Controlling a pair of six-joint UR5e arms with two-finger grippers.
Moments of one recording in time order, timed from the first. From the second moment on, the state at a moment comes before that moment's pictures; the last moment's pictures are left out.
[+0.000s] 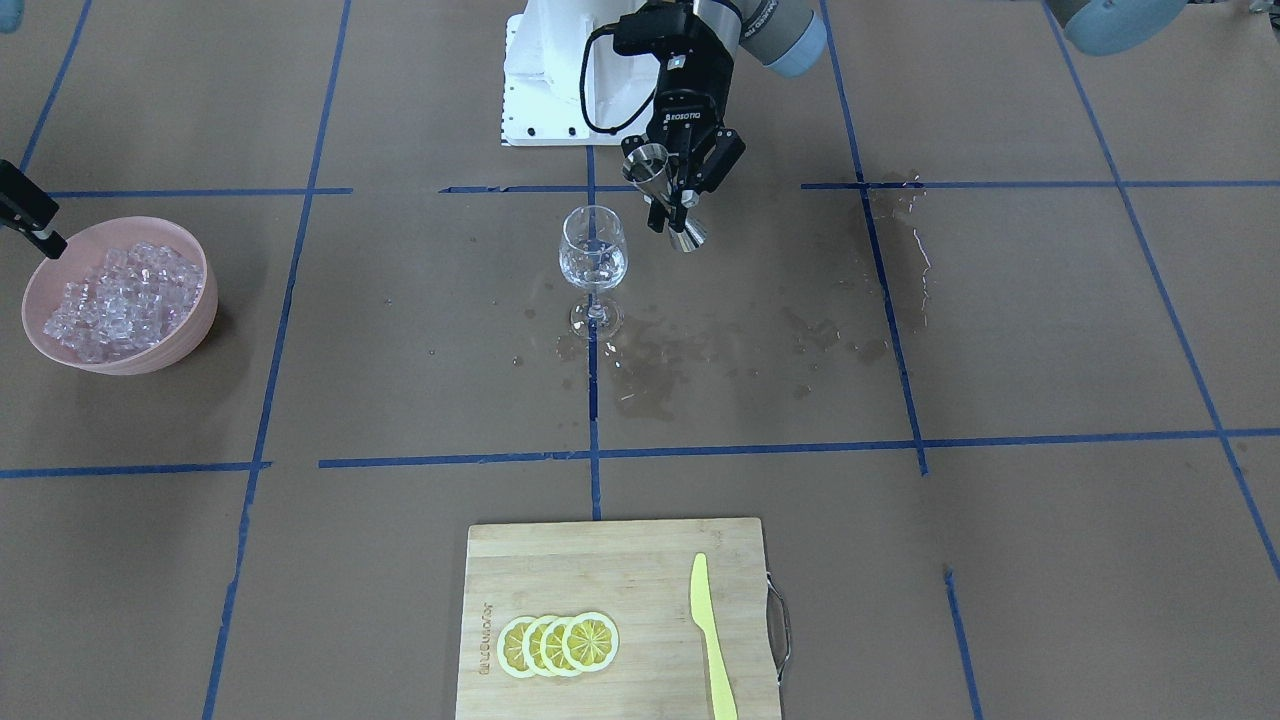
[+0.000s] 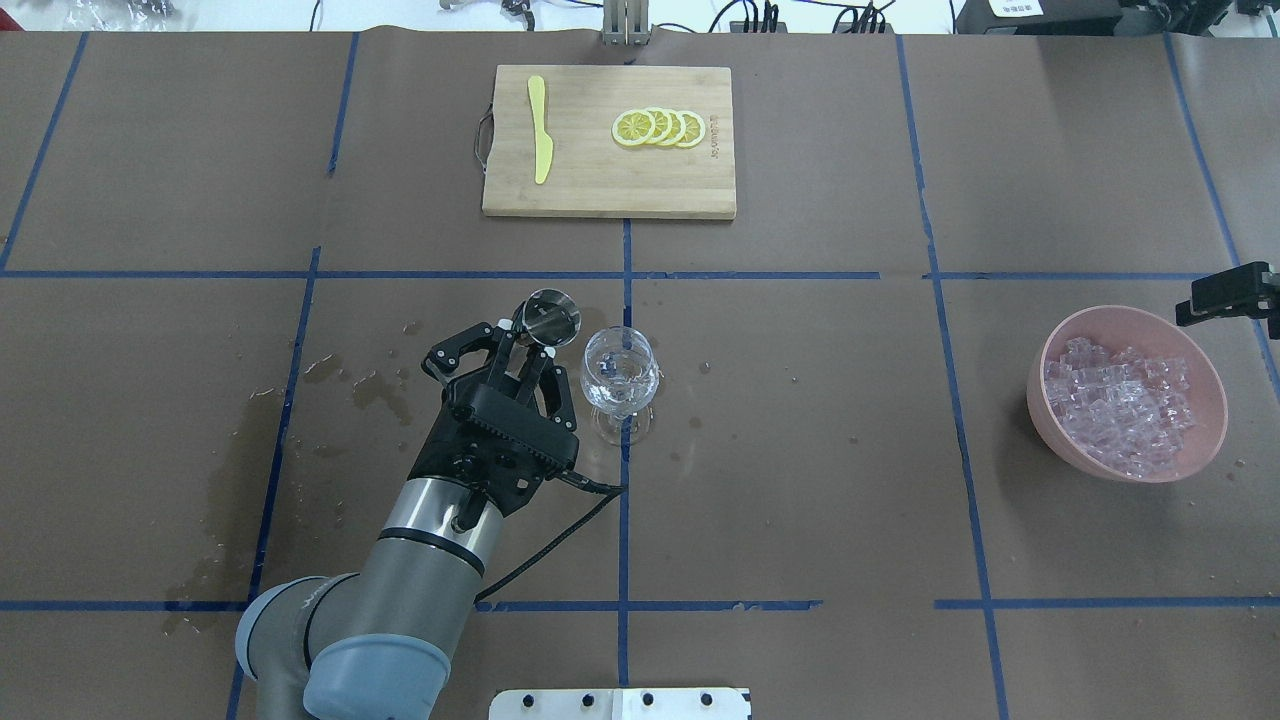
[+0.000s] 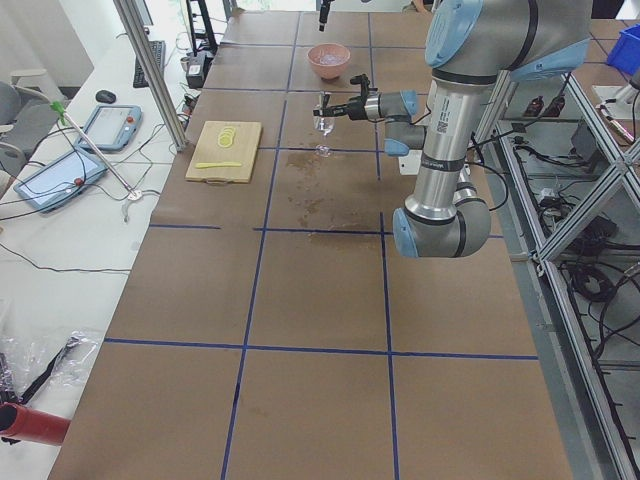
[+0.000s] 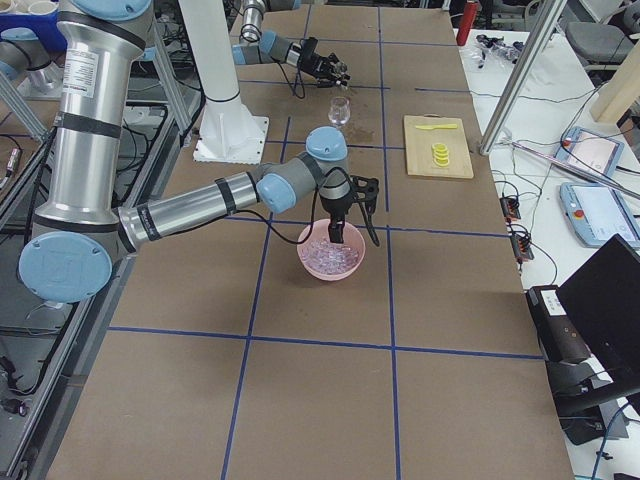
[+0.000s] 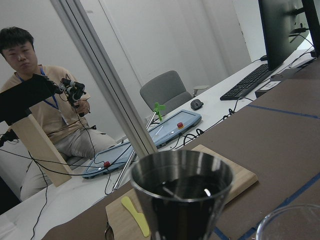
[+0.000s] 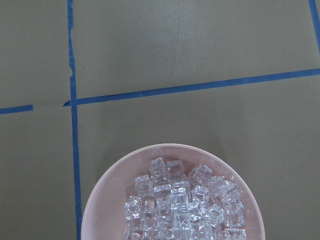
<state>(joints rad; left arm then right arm) -0.12 -2.03 -1.83 -2.34 -0.49 -0.29 1.15 -1.75 2.08 -1.31 2.22 0.82</state>
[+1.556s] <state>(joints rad) -0.12 -2.06 -1.77 -2.34 -0.39 0.23 1.15 -1.75 2.09 -1.31 2.22 0.82</state>
